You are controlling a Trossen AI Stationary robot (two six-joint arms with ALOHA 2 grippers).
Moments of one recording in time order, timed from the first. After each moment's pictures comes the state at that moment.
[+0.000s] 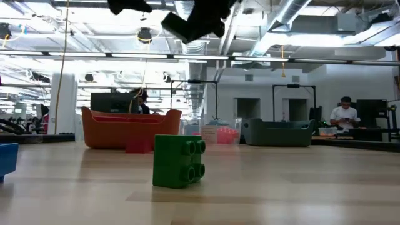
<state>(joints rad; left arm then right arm) -0.16 1.08 1.13 -0.56 -0.28 -0.30 0.01 1.81 1.71 -0.68 0.03 0.08</state>
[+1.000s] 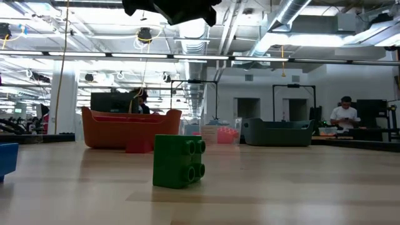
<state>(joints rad) -0.16 1.17 1.13 -0.44 -0.37 -0.15 0.04 1.80 1.71 -0.51 0.05 0.09</state>
